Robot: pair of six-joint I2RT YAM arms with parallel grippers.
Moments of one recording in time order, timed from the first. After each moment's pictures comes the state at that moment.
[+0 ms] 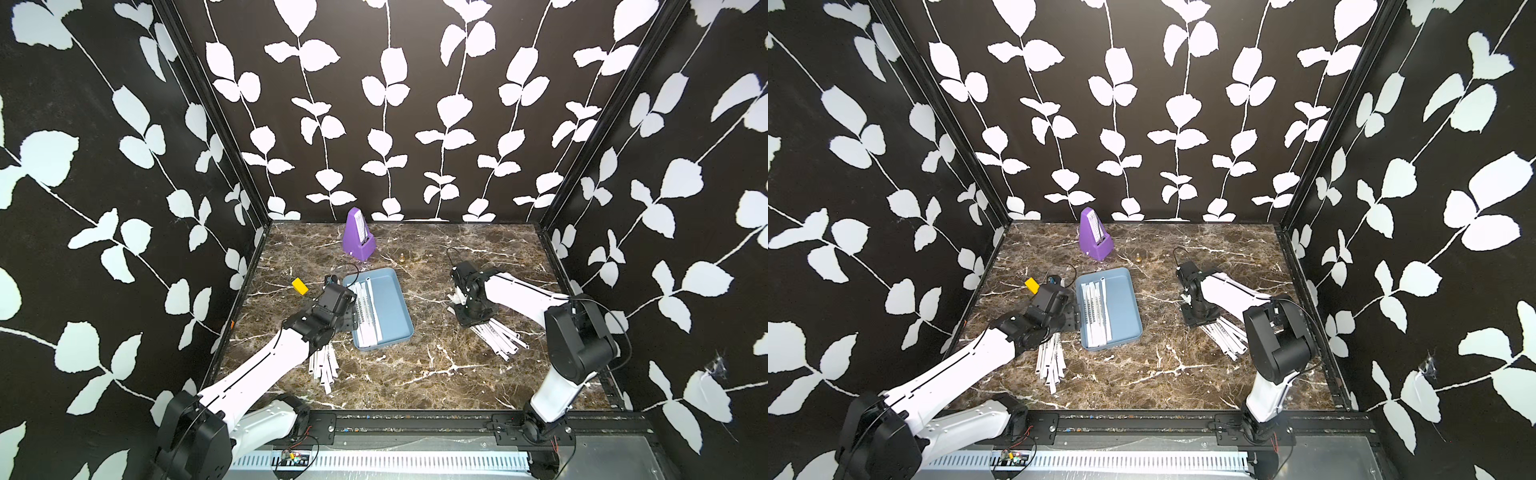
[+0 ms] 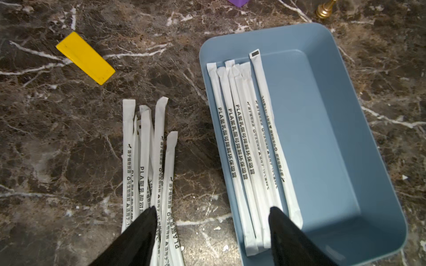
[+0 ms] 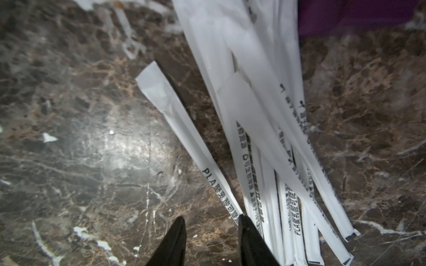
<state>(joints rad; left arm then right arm) -0.56 1.06 0.69 -0.56 -0.28 -0.50 0.47 1.75 1.15 -0.94 0.08 0.20</state>
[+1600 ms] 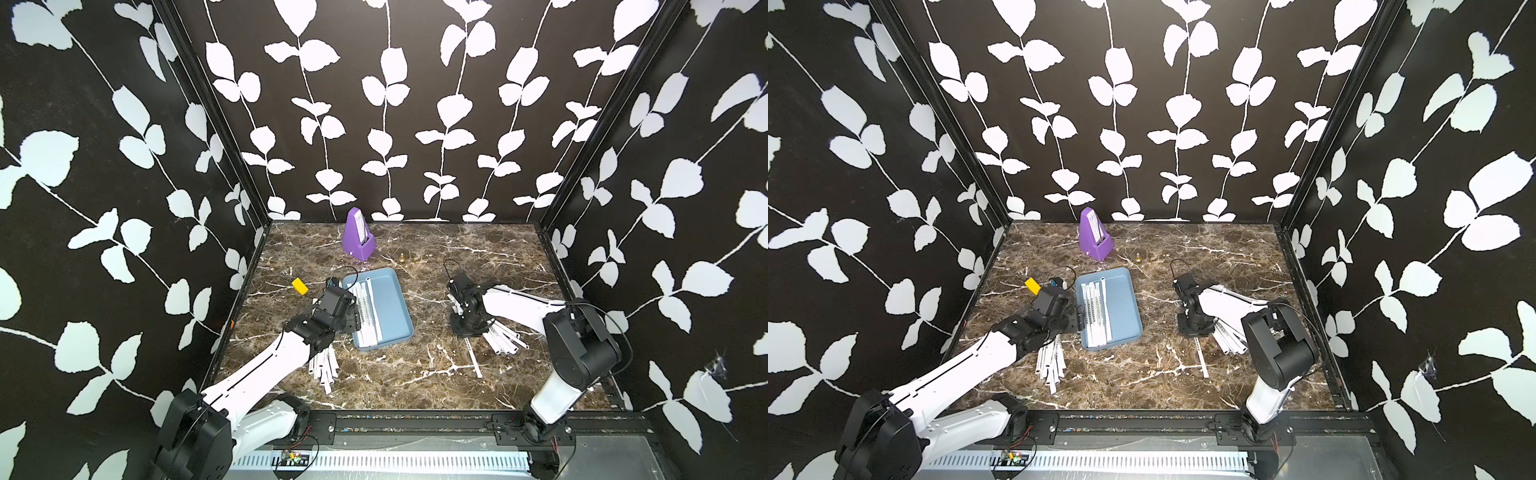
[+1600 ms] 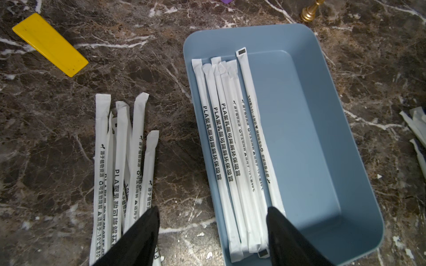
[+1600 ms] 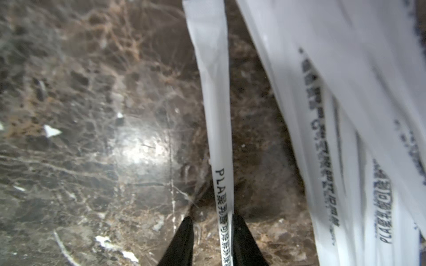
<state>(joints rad) -0.56 1.08 0.65 -0.47 -0.22 -0.52 0.52 1.69 1.00 -0.82 0.01 0.41</state>
